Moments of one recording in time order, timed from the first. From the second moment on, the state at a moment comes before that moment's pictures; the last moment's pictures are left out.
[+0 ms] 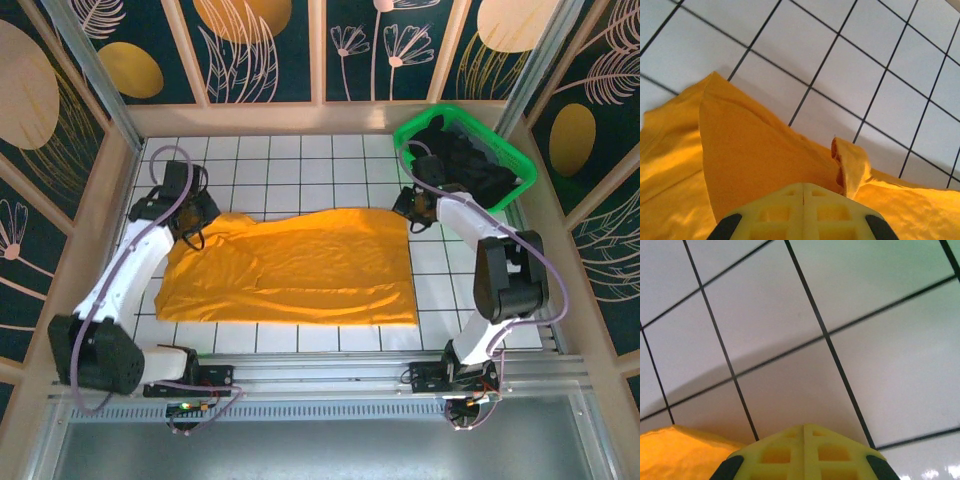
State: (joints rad) left arm -0.17 1.28 1.13 -0.81 -0.11 -0.74; right arm 0.22 1.67 1.14 -0.50 -0.02 0.64
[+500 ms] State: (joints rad) left arm -0.17 0.92 0.84 -1.03 -0.14 -0.91; right arm 0.24 1.48 0.88 -0.58 -0.05 0.70
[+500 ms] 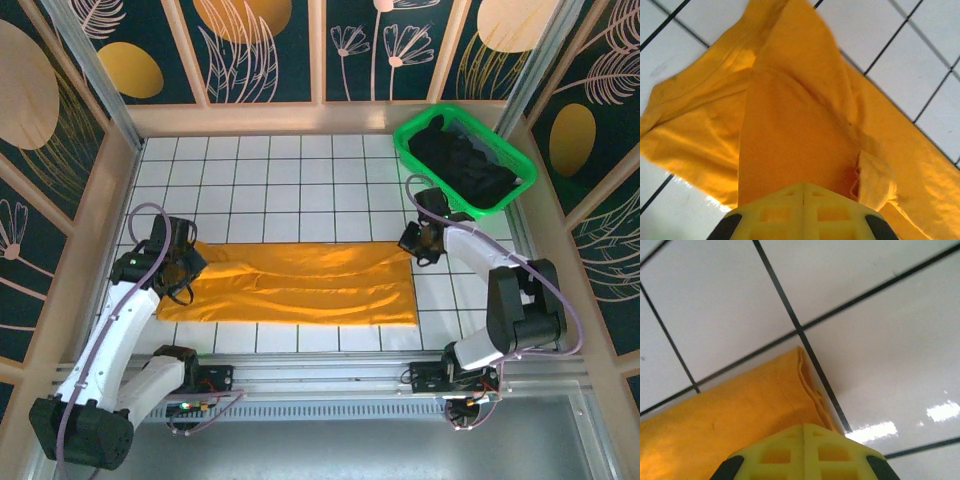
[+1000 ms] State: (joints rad) left arm -0.17 0.85 0.77 -1.10 -0.28 -1.01; right arm 0.25 1.40 0.83 -0.64 -0.04 0.71
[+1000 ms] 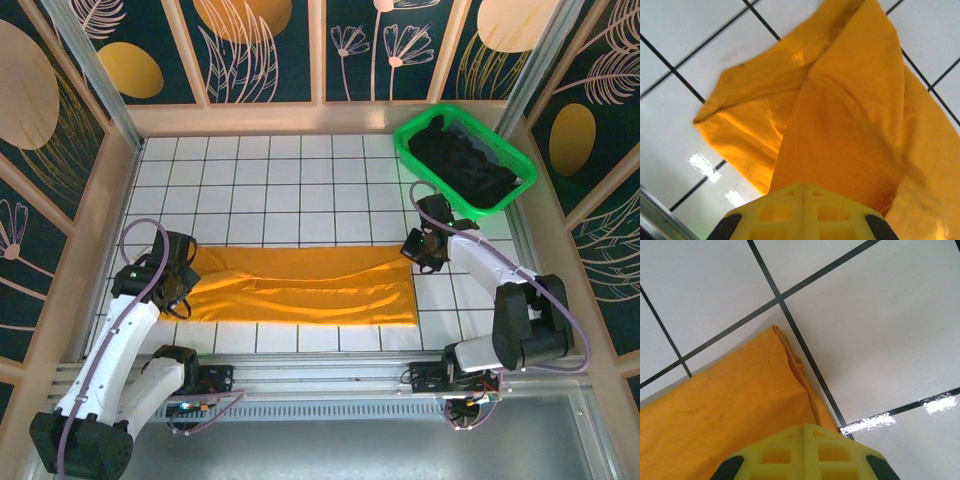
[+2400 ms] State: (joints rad) left arm -0.17 0.85 0.67 -1.11 -0.19 -1.15; right arm 0.27 1.42 0.84 -0.72 -0.05 0.72
